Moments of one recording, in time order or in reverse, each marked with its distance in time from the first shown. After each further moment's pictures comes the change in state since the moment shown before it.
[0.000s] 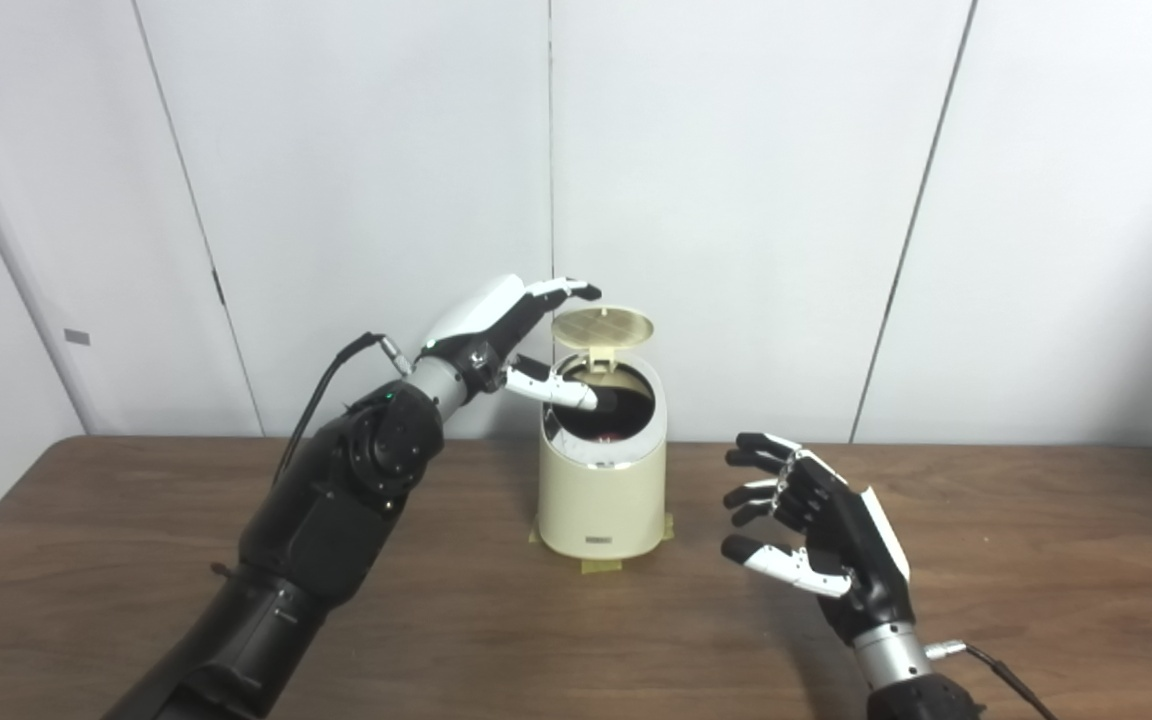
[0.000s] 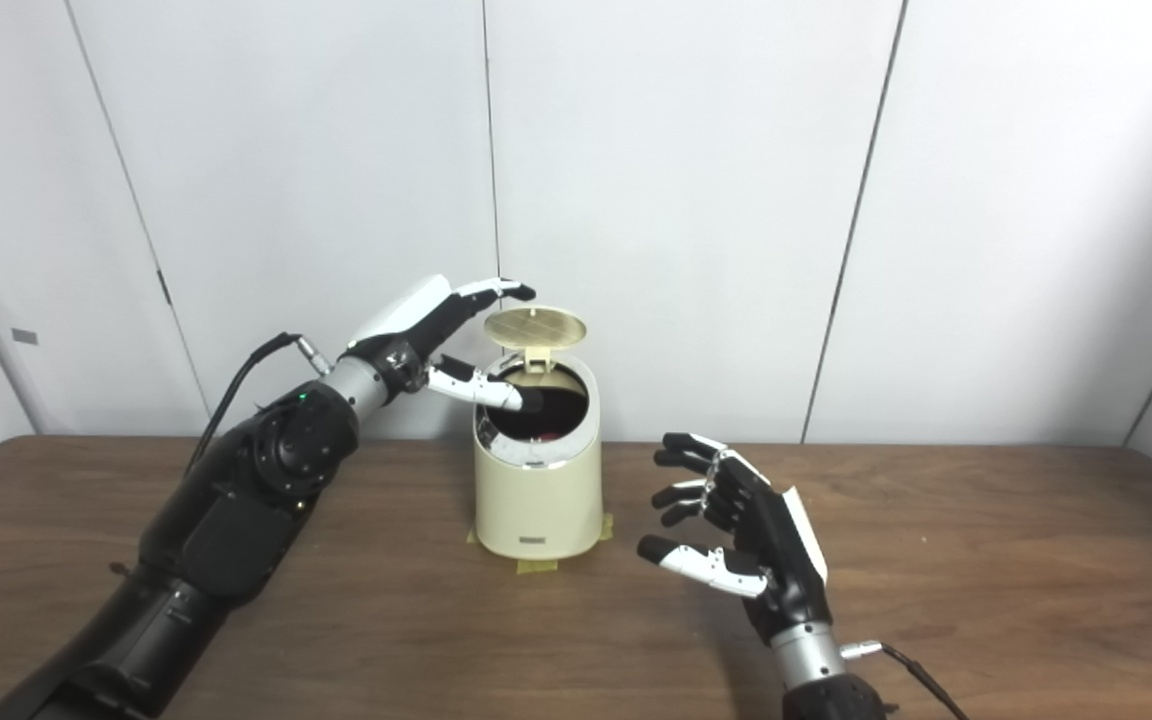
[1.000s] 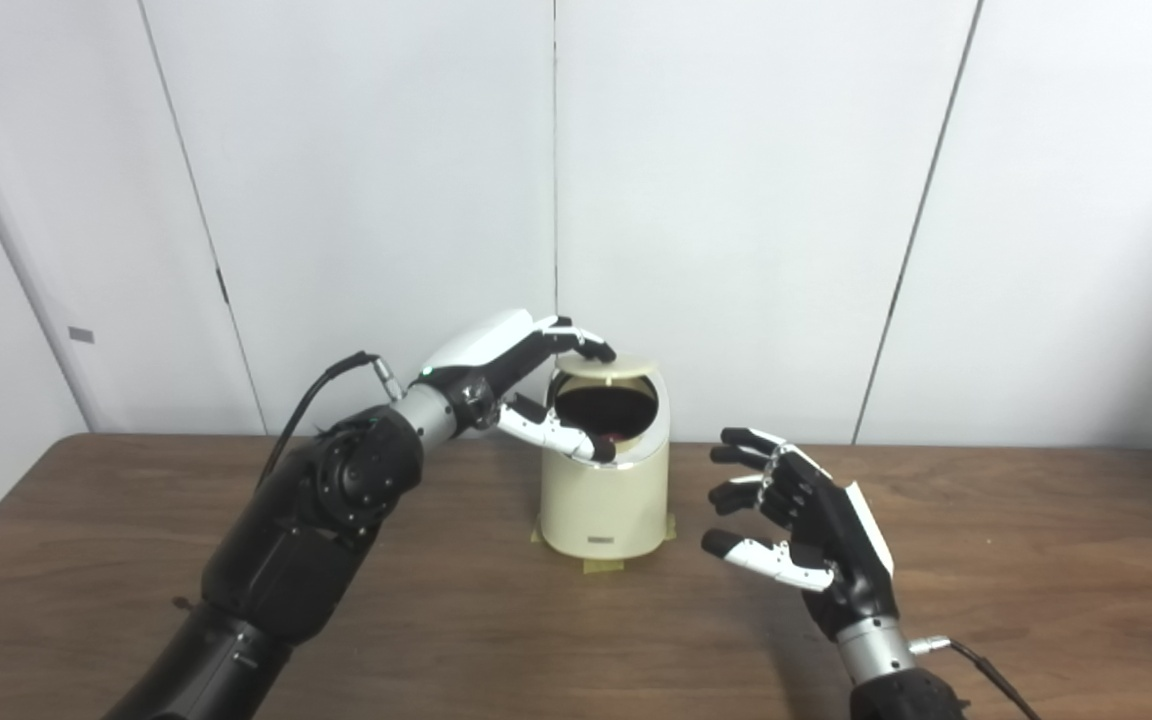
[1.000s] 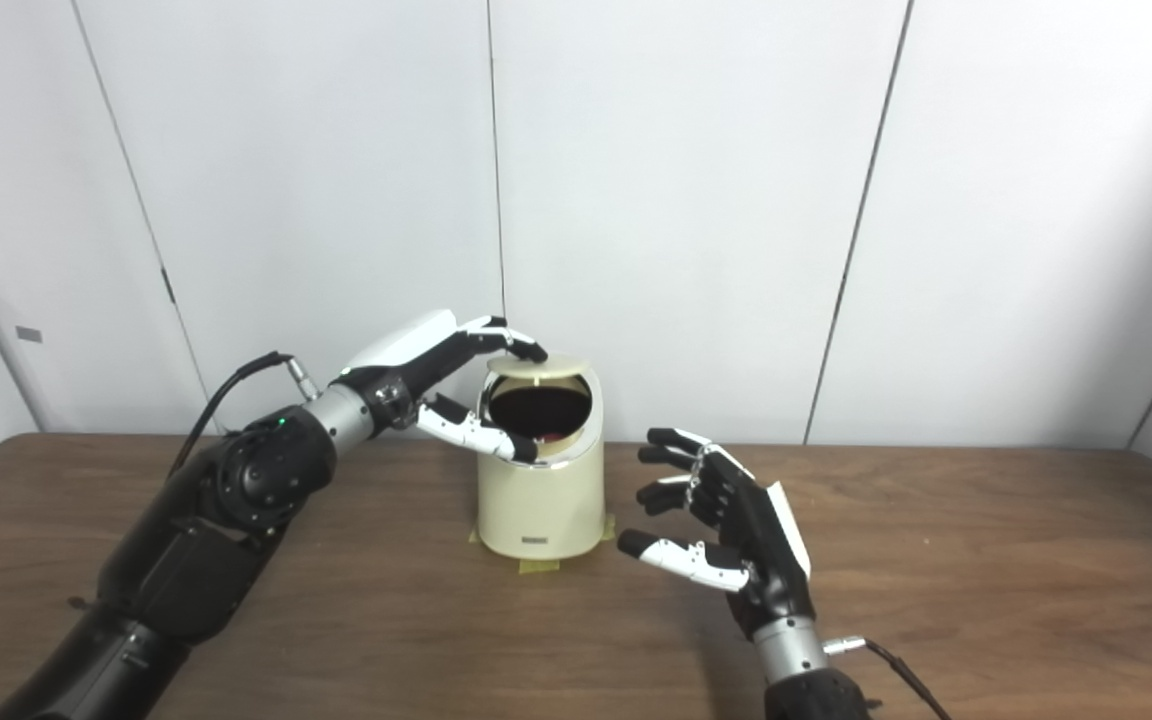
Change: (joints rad) left arm 0.086 0.053 0.002 -0.202 -0.011 0.006 -0.171; right arm 0.004 0.022 0.027 -0.060 -0.024 0.071 -0.036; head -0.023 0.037
